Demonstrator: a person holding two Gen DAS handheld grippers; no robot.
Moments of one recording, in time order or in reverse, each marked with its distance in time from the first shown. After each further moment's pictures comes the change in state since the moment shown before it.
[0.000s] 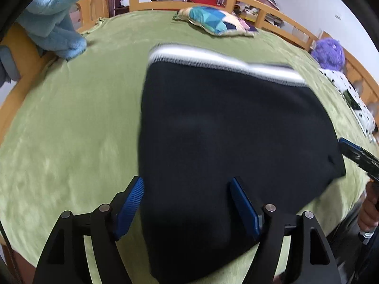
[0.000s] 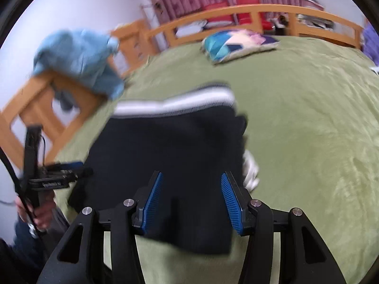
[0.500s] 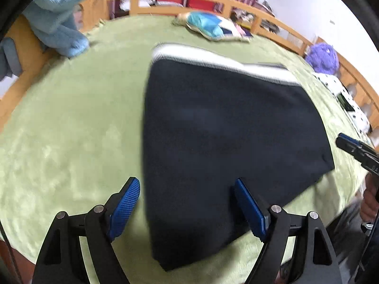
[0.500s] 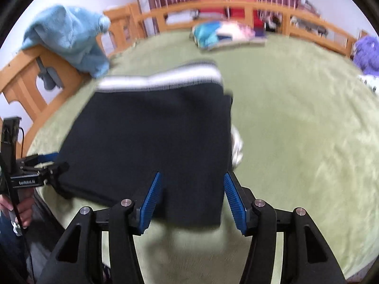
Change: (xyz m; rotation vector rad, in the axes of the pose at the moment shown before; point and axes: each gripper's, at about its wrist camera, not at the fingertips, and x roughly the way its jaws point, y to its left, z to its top) left arm -0.027 0.014 -0.006 -0.017 -0.079 -0.025; right arm -0.020 0.007 -0.017 -0.060 0.005 -0.142
